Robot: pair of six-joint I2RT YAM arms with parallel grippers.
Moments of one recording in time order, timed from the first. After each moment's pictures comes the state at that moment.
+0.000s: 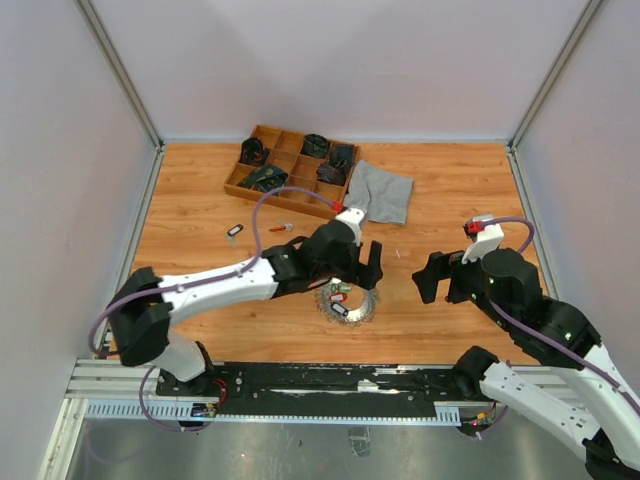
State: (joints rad) left arm -1.04 1.57 1.08 -0.15 -0.14 -0.54; right arm 0.74 0.56 0.99 -0.91 0.28 0.35
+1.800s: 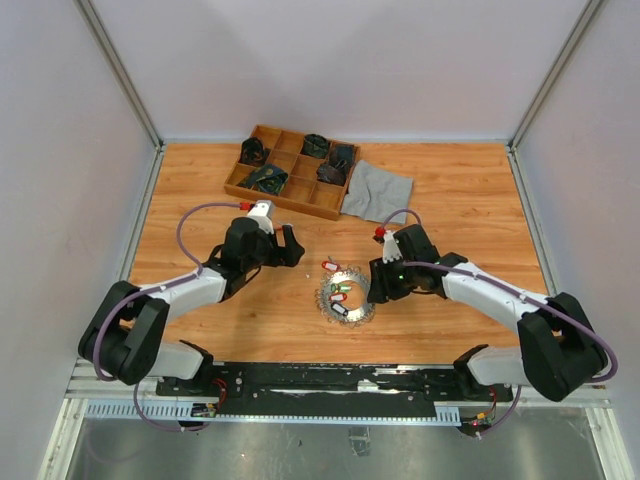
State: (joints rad) left arm -0.45 1.35 0.52 0.34 0.09 -0.39; right arm 0.54 1.29 0.66 -0.35 -0.36 0.23
